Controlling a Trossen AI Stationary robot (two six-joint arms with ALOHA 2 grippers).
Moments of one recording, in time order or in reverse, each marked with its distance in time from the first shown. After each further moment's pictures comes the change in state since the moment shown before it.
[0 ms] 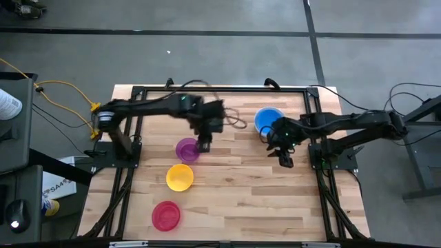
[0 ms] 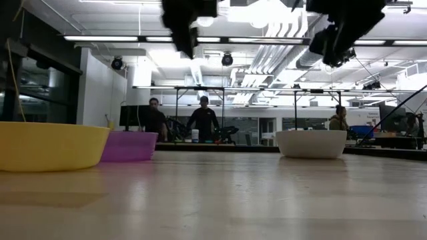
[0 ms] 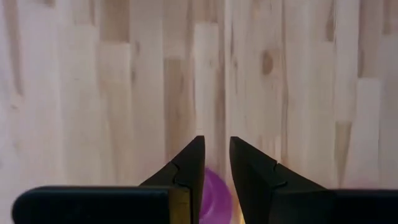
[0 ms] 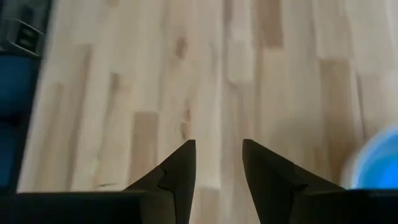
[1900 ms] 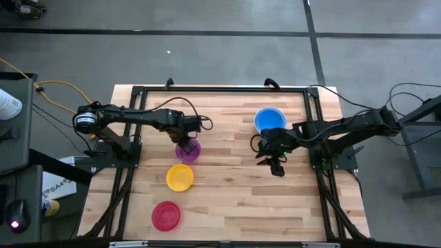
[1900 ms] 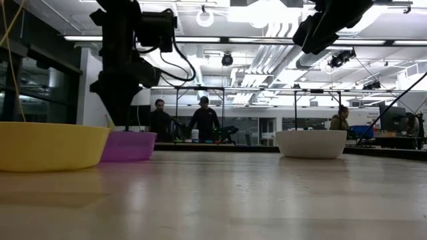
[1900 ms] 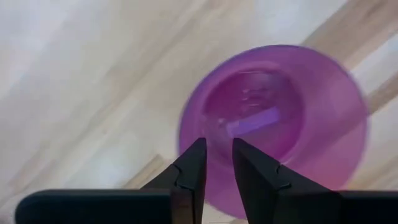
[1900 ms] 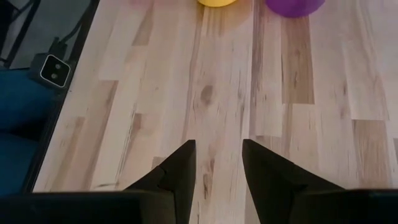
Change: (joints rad) left arm 0.052 -0.212 -0.650 0.192 -0.237 -0.720; right arm 0.118 0.097 0.000 0.213 0.047 0.048
